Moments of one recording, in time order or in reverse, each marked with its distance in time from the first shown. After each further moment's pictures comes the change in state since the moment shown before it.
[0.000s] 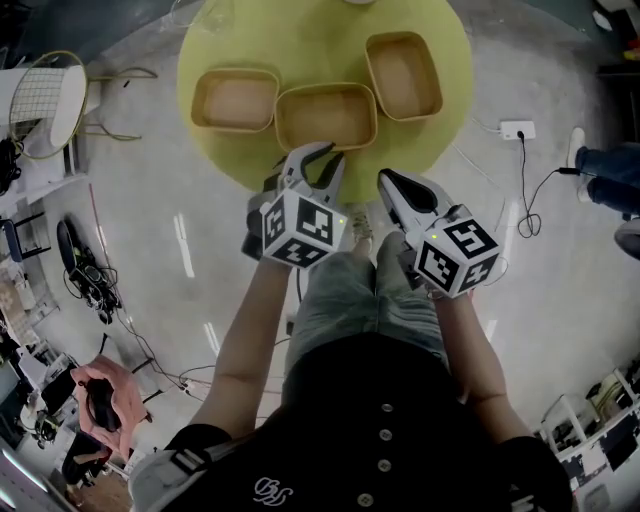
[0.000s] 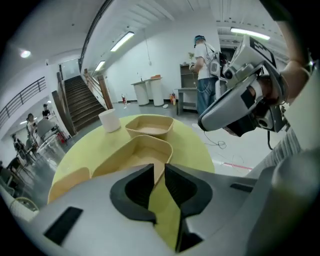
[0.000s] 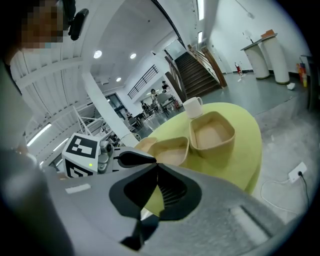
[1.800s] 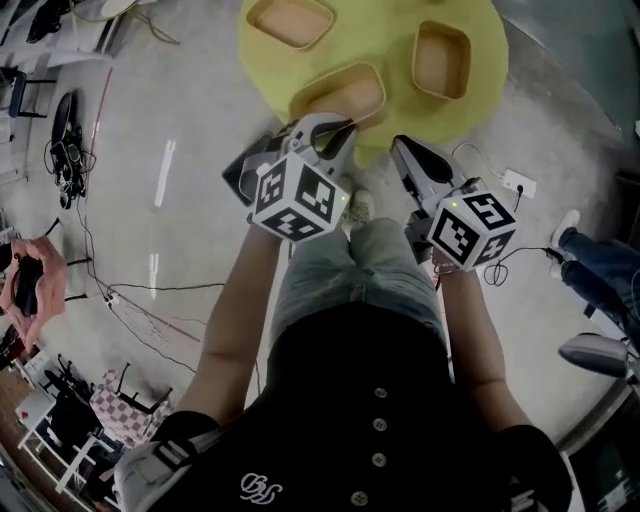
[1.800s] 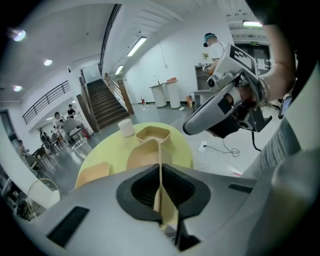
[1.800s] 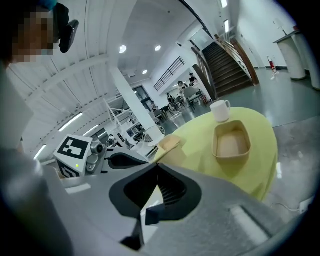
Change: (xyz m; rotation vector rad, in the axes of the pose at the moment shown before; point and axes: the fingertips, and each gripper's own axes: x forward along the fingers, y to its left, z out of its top) left arm -0.069 -0.061 0.034 -0.104 0.001 0.226; right arm -0.060 0.021 0.011 -0.171 0.101 0.285
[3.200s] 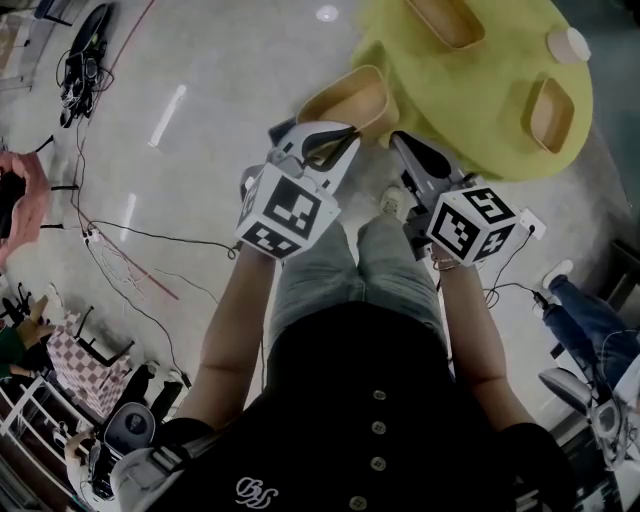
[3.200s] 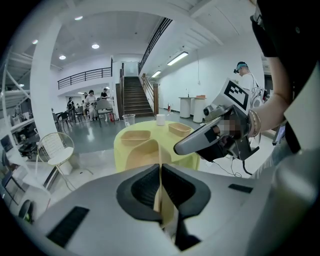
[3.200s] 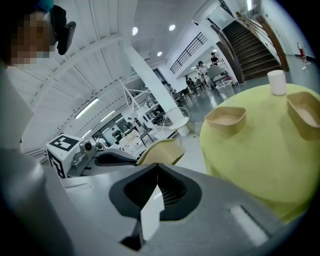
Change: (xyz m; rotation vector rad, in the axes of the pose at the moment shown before) left arm -0.156 0.065 -0.154 -0.389 -0.104 0.125; right arm 0.153 0.162 -0.065 -0.076 0.193 0.185
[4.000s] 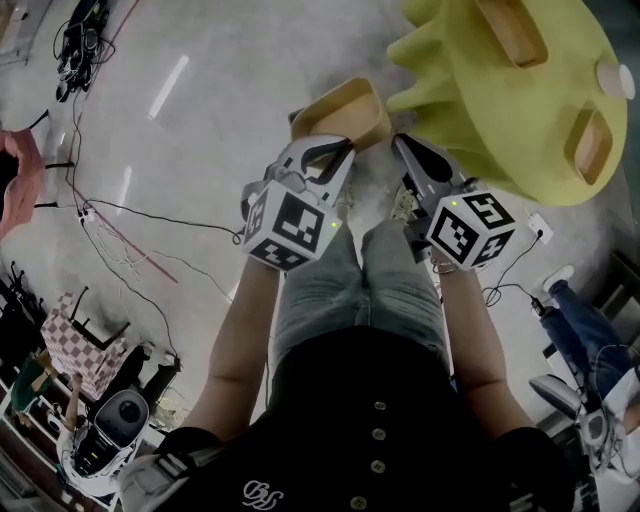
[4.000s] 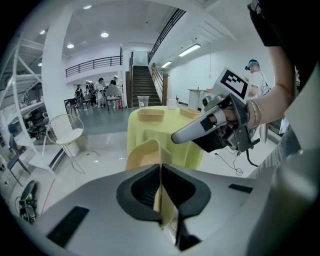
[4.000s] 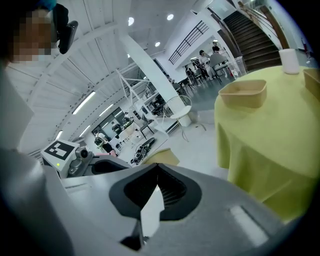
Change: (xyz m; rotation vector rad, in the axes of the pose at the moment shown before) left arm -0.025 0.045 -0.116 -0.096 0.110 0.040; right arm 0.094 0.023 -0.055 0.028 0.096 0.000
